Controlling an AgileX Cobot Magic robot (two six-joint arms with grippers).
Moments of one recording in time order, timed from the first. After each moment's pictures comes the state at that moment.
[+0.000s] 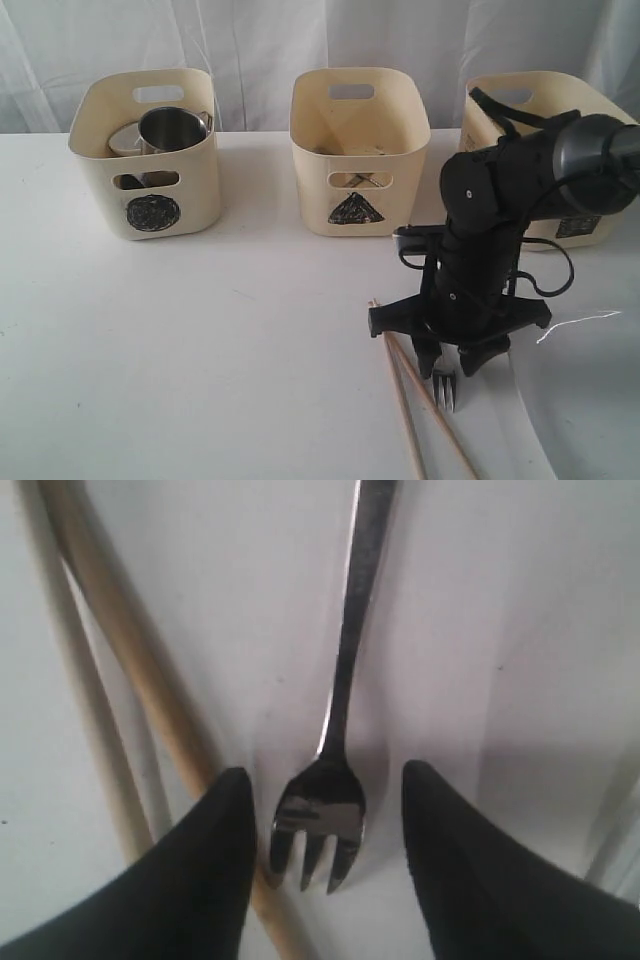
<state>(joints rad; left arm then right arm) 0.15 0.10 0.02 -0.10 0.42 -0.08 0.32 1.89 -1.10 0.04 0.86 0.35</state>
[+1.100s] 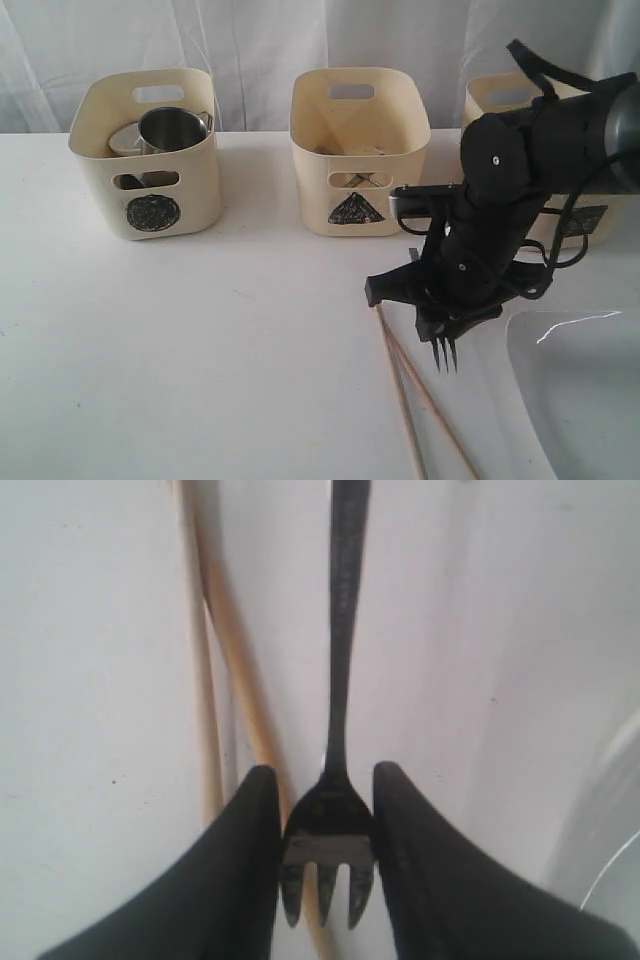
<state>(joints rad) 0.15 0.10 0.02 -0.10 0.42 -0.08 0.32 1.76 -1.10 0.05 0.83 0.25</state>
